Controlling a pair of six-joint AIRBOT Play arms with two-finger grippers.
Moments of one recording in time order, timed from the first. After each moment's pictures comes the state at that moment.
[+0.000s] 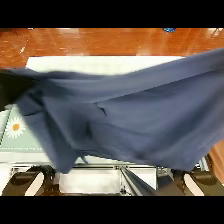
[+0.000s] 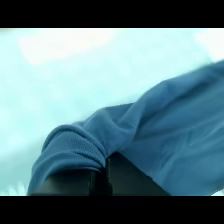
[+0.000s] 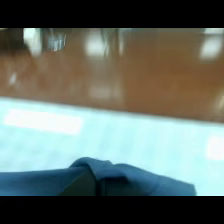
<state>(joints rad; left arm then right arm) 0.04 -0.68 1.21 0.86 -1.38 -1.26 0.01 -0.68 1.66 -1.23 1.37 1.58</state>
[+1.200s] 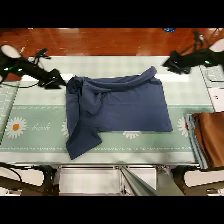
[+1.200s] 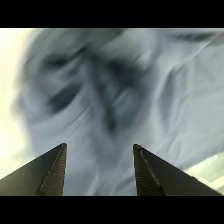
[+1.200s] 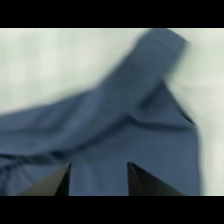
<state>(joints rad) 0.17 -1.67 1.50 1.00 -1.46 -1.36 -0.16 -1.61 1.55 -1.01 1.15 1.53</state>
